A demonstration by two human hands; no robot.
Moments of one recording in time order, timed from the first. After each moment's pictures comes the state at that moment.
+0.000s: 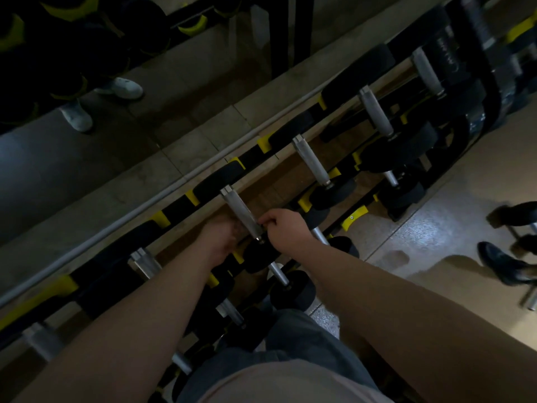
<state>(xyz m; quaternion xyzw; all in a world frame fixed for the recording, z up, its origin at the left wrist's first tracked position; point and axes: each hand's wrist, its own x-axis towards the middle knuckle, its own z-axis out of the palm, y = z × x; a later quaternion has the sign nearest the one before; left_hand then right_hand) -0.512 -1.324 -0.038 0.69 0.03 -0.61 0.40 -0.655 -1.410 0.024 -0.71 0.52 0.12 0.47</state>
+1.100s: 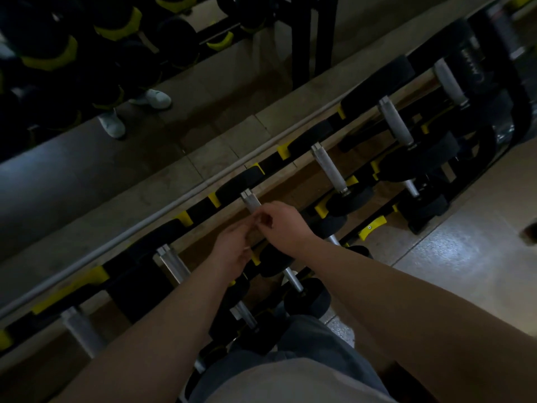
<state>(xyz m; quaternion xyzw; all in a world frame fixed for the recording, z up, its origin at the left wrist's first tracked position) -0.529 -1.303 0.019 0.66 0.10 -0.58 0.46 -0.630 -1.404 0.024 -0.84 0.33 0.01 0.43</state>
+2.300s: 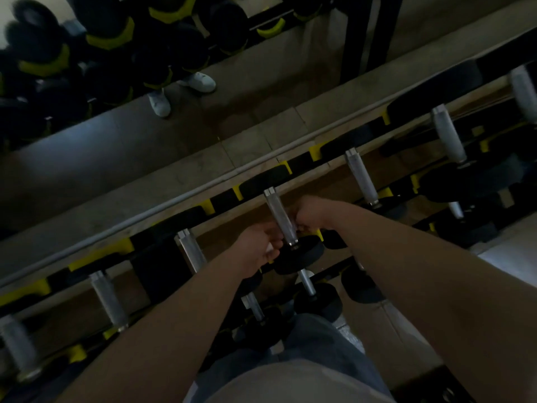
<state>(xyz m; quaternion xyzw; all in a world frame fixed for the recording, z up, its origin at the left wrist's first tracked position) -0.540 -1.313 0.021 0.69 0.12 -0.58 0.41 -0.602 -1.477 -0.006 -0.74 0.34 0.33 0.48</state>
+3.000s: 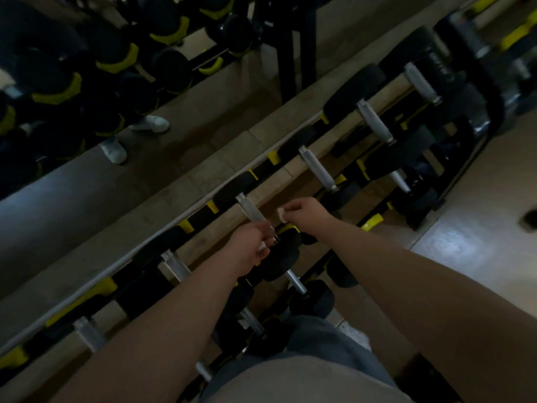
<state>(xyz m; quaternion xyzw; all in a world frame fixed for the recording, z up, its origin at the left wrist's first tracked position) -0.558 -1.320 0.052 0.69 0.06 -0.61 0.39 -0.675 -1.437 0.038 -0.65 0.53 0.05 0.55</state>
